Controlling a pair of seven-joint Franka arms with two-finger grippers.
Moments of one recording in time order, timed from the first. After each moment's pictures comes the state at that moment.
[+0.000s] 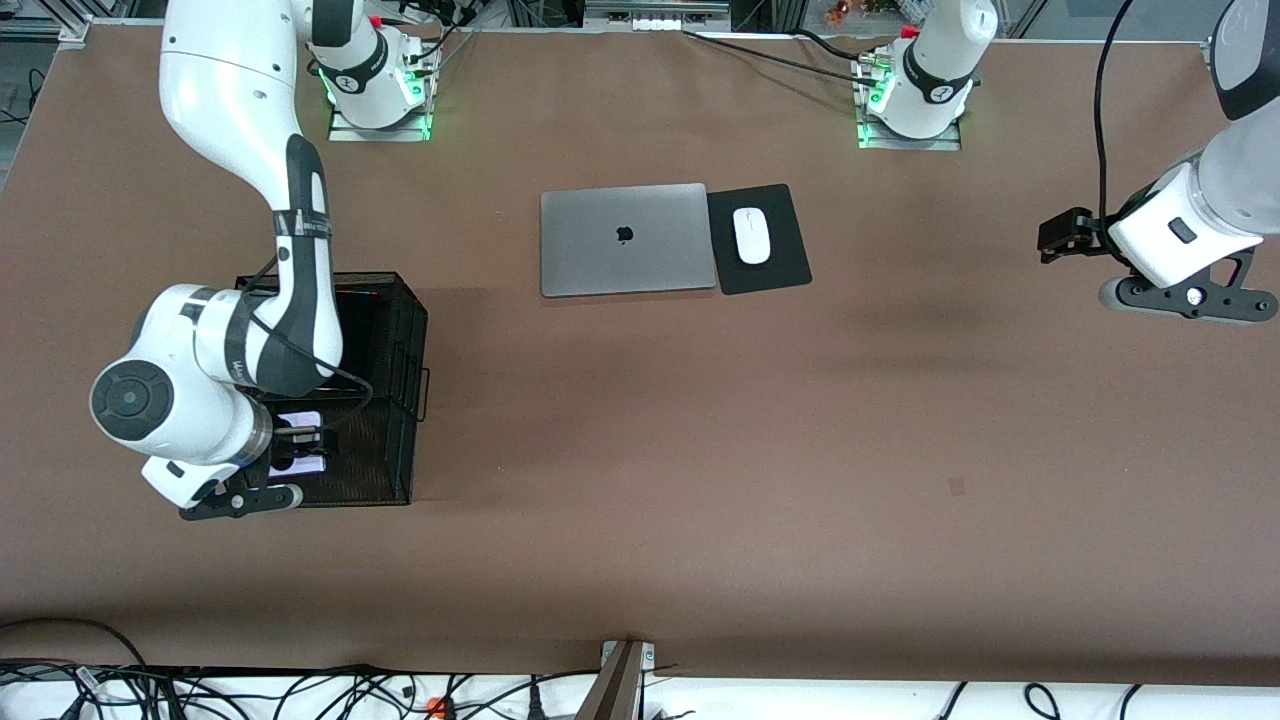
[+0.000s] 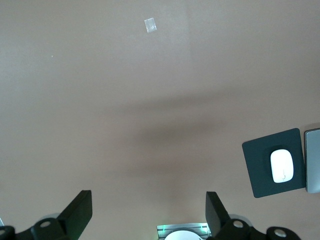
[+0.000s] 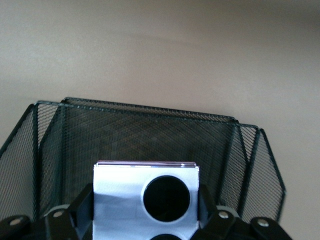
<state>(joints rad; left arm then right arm) -0.04 0.14 -0.05 -1.49 0.08 1.41 0.06 0.58 0.83 -0.69 -1.36 0.43 2.01 -0.26</state>
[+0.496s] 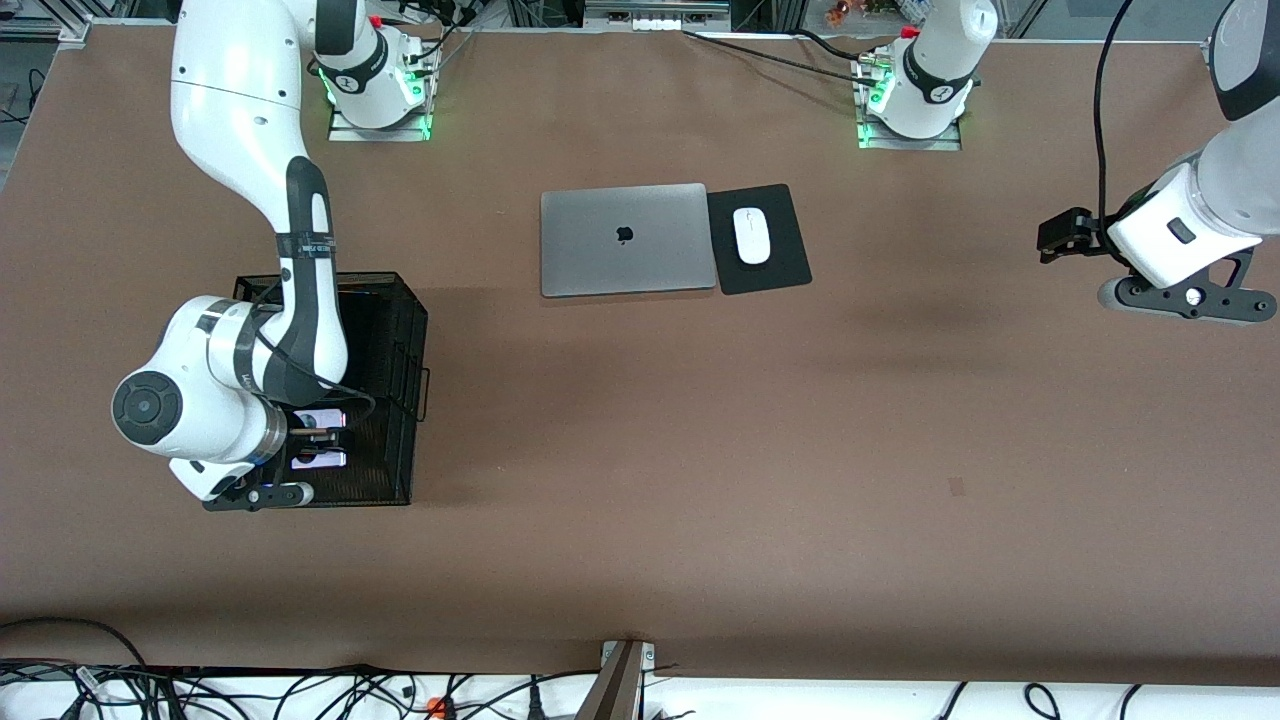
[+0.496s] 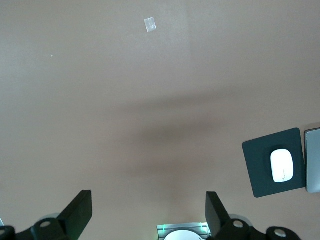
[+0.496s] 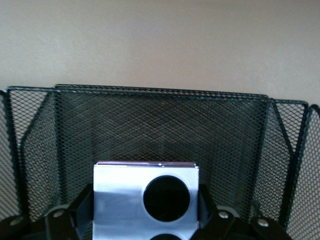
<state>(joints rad) -0.04 0.14 -0.05 -1.49 0.08 1.41 0.06 0.56 0.84 -0.66 -1.43 0.51 2.03 -0.26</state>
